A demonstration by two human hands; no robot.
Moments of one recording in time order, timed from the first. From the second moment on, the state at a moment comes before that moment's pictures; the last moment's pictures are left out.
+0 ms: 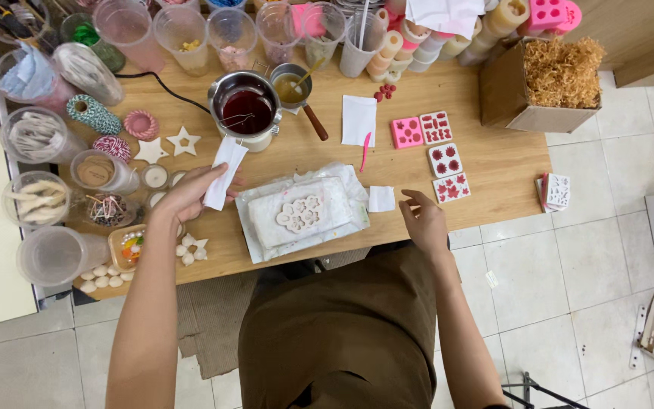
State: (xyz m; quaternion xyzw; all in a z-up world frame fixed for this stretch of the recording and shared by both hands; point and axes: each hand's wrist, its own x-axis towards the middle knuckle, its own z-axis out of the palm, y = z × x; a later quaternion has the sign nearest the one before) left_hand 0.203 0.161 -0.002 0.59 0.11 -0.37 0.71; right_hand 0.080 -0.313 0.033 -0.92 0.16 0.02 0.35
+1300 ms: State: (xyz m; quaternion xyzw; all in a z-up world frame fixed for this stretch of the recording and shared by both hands) left_hand 0.141 0.127 0.117 0.74 0.20 -0.26 0.59; right_hand 0.155 -0.295 0.128 -0.84 0.12 -0.12 0.51
